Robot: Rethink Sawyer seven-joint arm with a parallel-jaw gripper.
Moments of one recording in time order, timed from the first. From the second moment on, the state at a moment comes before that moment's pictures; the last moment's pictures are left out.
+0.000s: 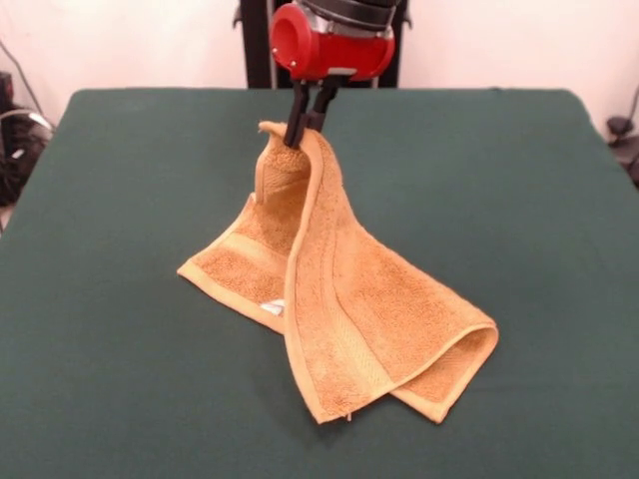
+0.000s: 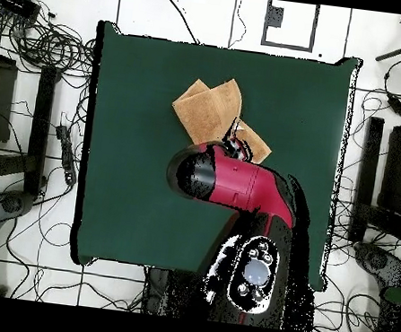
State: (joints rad) arm 0.01 -0.61 -0.28 1.58 -0.07 0.41 1.01
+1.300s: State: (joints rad) arm 0.09 -0.58 -0.34 1.64 -0.06 0.40 1.12
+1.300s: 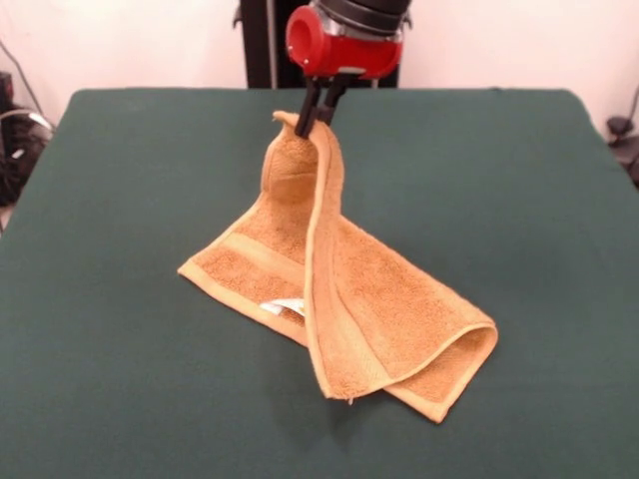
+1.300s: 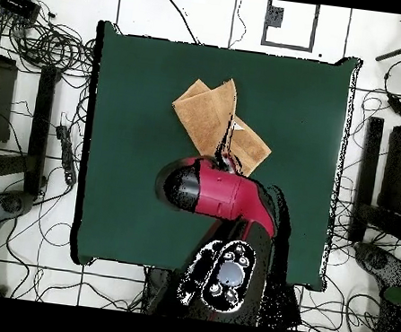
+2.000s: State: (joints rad) arm 0.09 -0.59 -0.34 1.67 -0.06 0.40 1.15
